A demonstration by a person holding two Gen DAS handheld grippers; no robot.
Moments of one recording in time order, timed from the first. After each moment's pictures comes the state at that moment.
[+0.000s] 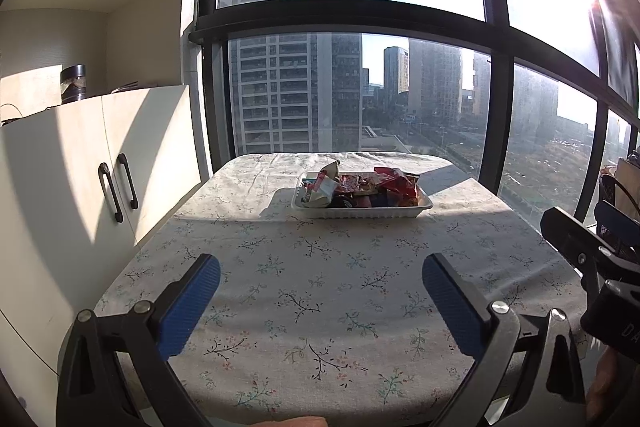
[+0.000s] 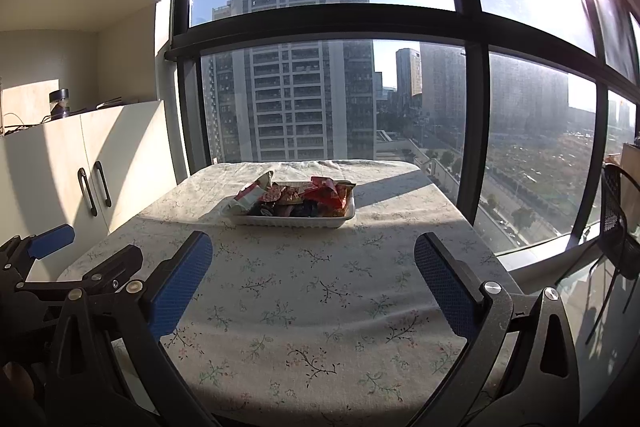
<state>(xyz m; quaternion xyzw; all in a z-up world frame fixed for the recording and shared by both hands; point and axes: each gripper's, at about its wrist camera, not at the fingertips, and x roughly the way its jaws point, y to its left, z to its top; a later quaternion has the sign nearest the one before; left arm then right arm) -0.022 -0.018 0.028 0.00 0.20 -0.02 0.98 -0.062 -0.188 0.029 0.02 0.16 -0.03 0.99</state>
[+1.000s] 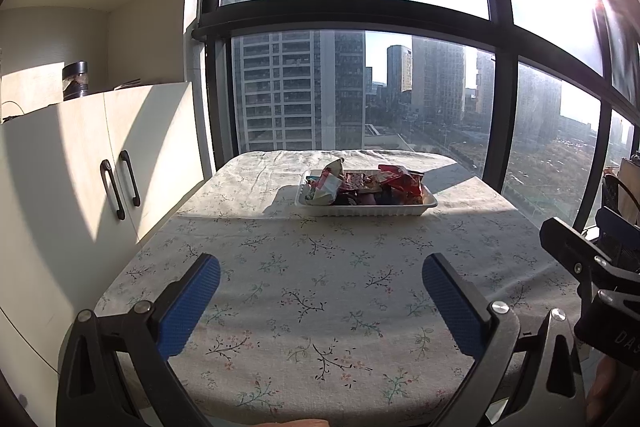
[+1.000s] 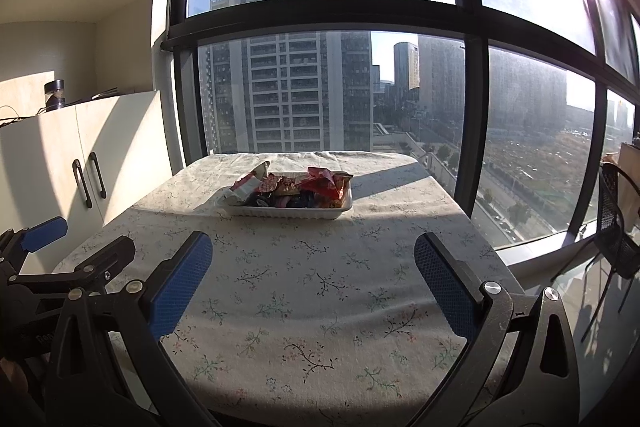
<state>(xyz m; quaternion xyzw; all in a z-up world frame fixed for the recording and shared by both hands) -0.020 -0.015 0.025 0.00 0.21 -0.01 0.98 -0.057 -0.189 0.019 0.02 0.17 -0.03 0.98</state>
